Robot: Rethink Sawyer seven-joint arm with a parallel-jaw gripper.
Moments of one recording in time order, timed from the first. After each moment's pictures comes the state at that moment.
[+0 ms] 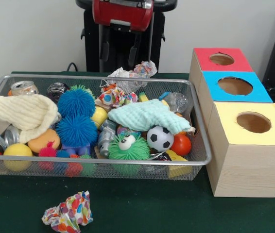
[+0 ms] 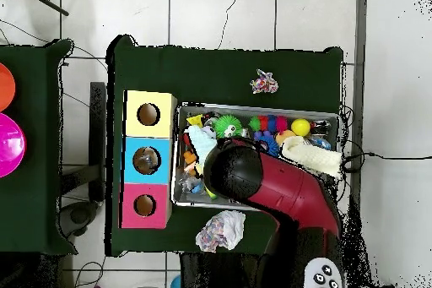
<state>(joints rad) -0.15 -0.79 -0.23 1.72 0.11 0.50 1.40</state>
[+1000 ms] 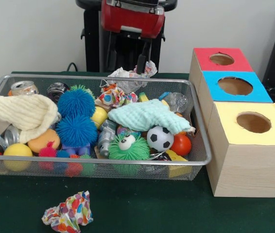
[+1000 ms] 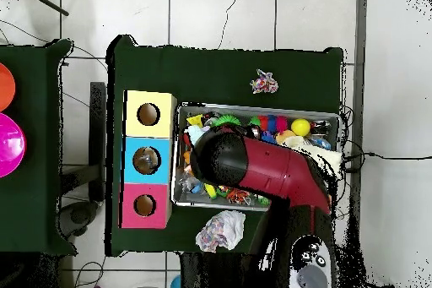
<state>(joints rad) -0.14 -0.77 -0.17 1.64 0.01 0.50 1.40</state>
